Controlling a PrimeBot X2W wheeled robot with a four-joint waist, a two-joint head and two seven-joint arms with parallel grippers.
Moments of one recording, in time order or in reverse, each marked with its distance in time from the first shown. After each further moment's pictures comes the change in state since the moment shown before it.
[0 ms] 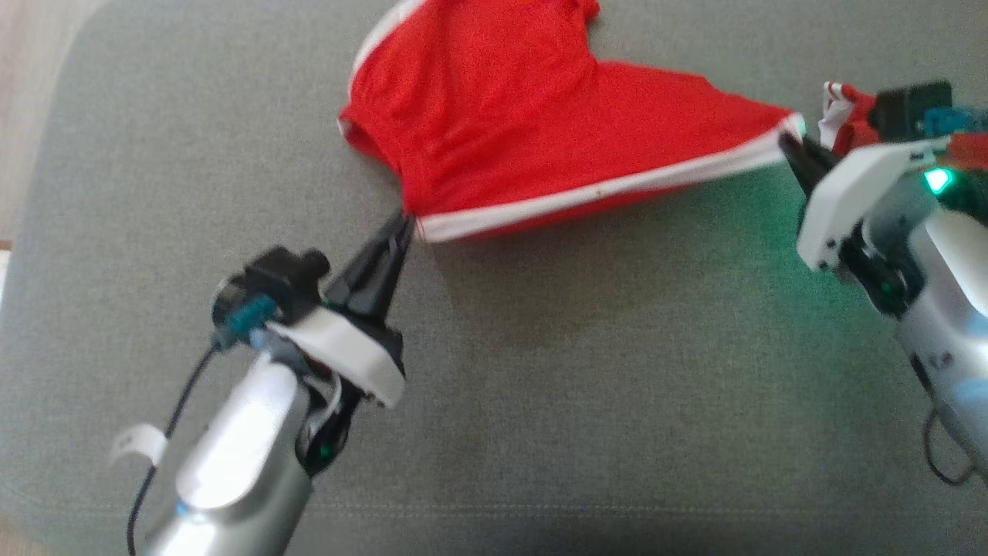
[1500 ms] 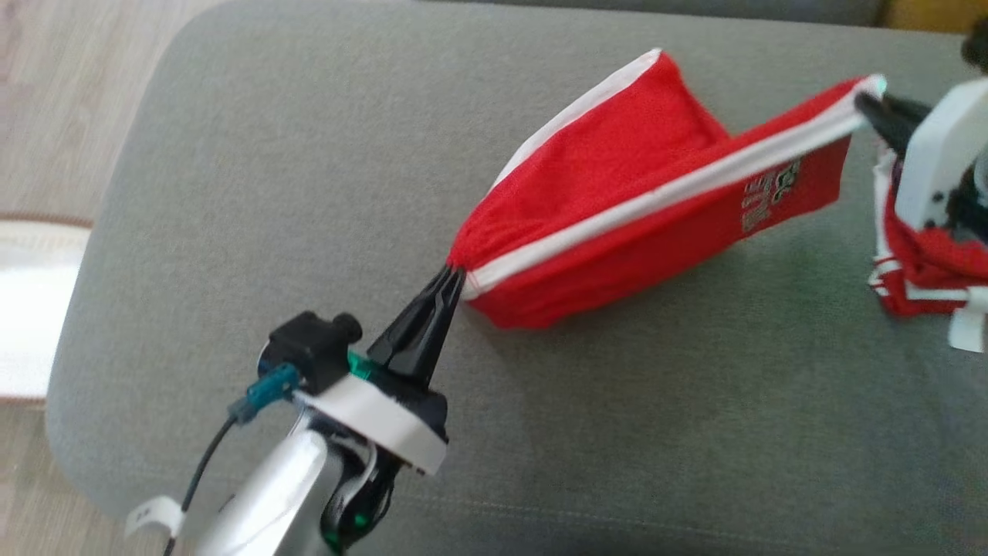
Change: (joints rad) left arm 0.194 0.031 -0.090 -0.302 -0.100 0.067 0.034; right arm 0.133 -0.169 -0.260 -0.512 -0.050 0.000 0.500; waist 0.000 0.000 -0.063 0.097
